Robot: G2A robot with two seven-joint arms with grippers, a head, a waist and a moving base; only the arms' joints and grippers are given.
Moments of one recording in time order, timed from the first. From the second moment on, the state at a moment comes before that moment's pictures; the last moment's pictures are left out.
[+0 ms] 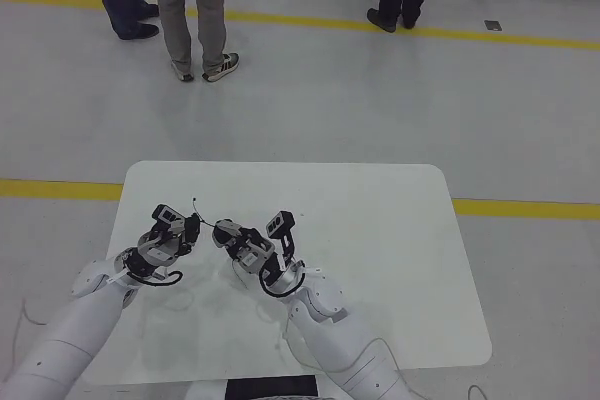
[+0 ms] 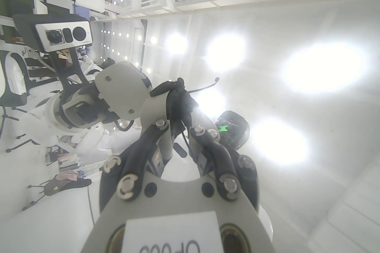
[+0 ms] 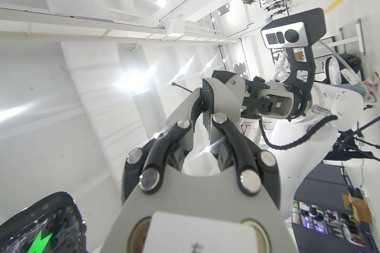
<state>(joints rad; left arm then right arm) 1.39 -1.10 -1.25 -1.19 -1.25 -0.21 -1.39 -1.42 -1.52 0.94 -1.39 0.66 -0.23 0.56</state>
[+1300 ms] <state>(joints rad) 1.39 -1.10 -1.25 -1.19 -1.25 -0.21 -1.39 -1.44 -1.50 0.96 -1.40 0.67 -0.24 0.54</state>
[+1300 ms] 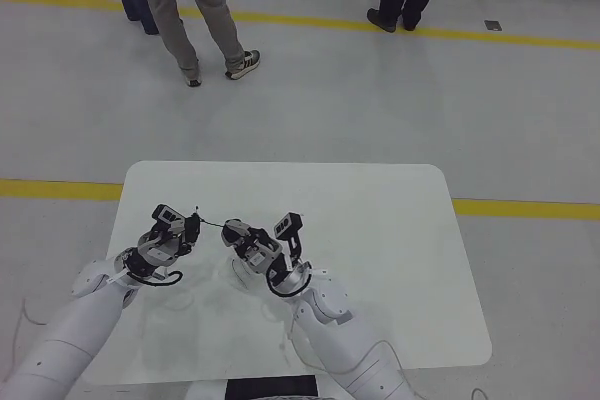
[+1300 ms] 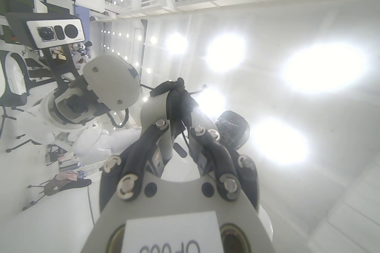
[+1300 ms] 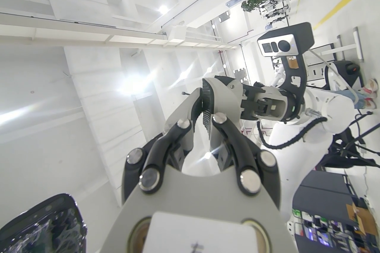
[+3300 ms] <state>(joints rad) 1.39 -1.10 -1.25 -1.19 -1.25 -0.21 -1.39 -1.47 -1.48 0.99 -1.42 0.68 -0.25 0.52</state>
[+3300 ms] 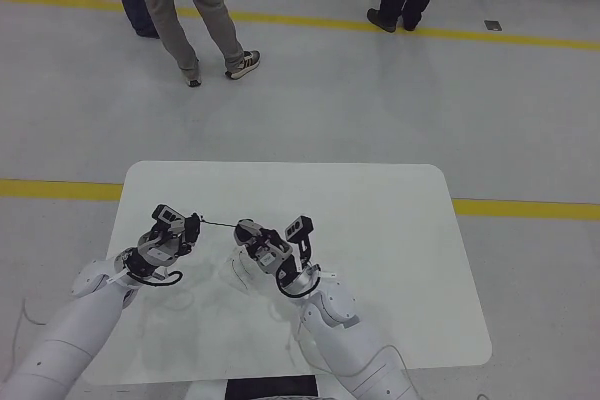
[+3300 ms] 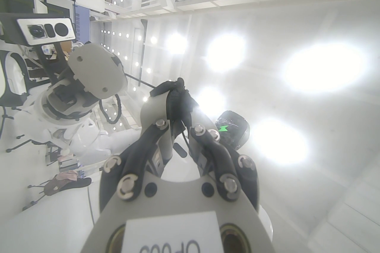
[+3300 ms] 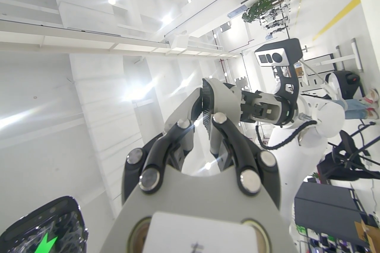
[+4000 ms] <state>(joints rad) 1.39 -1.10 -1.25 -1.19 -1.25 -0.21 -1.39 -1.48 -1.47 1.00 -1.43 0.68 -0.25 0.51</state>
